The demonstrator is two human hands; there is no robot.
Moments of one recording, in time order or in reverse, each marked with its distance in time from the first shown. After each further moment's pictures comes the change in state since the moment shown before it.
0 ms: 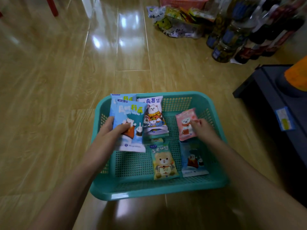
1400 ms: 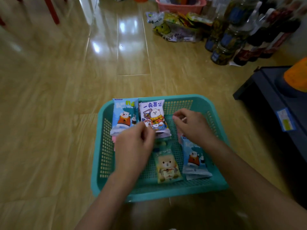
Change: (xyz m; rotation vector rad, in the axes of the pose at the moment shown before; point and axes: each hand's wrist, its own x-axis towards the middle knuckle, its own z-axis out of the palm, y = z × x) left_hand -0.015 0.009 0.053 0.735 0.351 0.552; right_hand -0.040 -0.061 0.007 -0.265 0.068 -0.452
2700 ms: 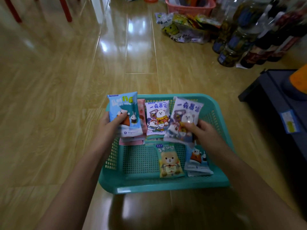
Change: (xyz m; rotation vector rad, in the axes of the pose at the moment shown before) left_hand 0.026 -0.066 -0.028 -0.816 -0.144 -0.581; right_hand -0.049 0.009 -0.006 0.711 -0.164 0.132
